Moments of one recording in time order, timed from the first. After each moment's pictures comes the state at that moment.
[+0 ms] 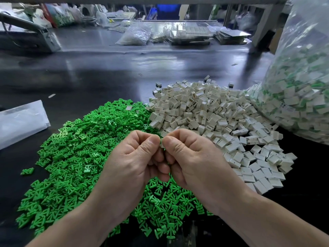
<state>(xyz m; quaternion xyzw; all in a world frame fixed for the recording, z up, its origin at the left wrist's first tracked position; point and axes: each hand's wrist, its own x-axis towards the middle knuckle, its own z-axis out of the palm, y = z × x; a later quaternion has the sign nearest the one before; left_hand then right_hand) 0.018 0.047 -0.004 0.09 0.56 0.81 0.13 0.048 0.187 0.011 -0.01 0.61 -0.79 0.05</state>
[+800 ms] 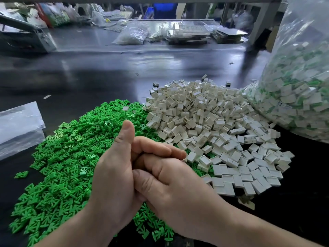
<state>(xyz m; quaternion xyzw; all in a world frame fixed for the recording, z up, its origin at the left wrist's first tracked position) 0.027 0.049 0.001 0.11 0.49 0.85 0.16 0.062 0.166 0.009 -0.14 0.78 -0.61 0.08</state>
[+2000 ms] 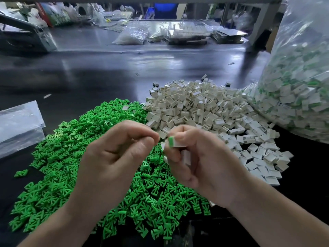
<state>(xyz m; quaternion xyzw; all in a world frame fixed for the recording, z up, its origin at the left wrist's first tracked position) 0.017 0.030 0.012 0.24 0.76 0.59 -0.12 0.036 0.209 0.007 -0.07 0.49 -0.85 0.16</state>
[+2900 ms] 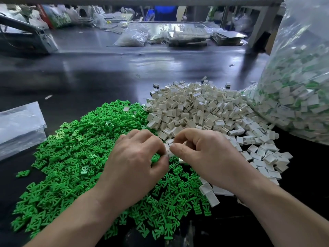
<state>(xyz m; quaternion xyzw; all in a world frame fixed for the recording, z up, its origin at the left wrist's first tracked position) -0.001 0.043 -0.012 0.31 0.91 0.21 -0.17 0.029 0.229 -0.001 -0.03 0.92 -0.40 -0.05</state>
